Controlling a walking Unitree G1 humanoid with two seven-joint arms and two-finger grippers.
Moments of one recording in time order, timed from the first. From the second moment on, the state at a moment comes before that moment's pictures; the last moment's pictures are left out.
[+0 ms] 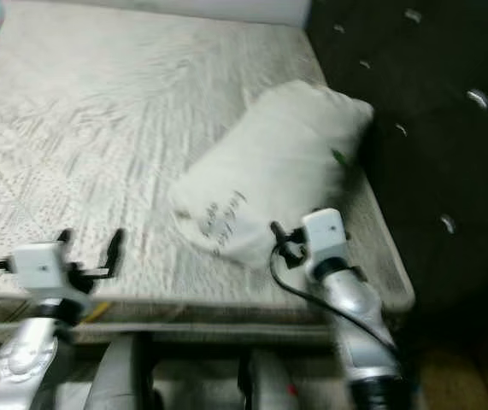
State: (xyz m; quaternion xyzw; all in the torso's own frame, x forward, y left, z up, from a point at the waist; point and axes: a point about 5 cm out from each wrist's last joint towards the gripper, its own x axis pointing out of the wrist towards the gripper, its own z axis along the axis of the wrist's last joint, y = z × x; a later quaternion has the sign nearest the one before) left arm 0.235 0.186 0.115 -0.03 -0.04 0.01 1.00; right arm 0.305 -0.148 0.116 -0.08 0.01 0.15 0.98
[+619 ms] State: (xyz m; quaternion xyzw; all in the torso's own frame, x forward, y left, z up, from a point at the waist) left arm 0.230 0.186 0.109 -0.04 -0.02 0.02 1.00; right arm 0.301 -0.150 0.109 -0.08 0.02 0.15 0.98
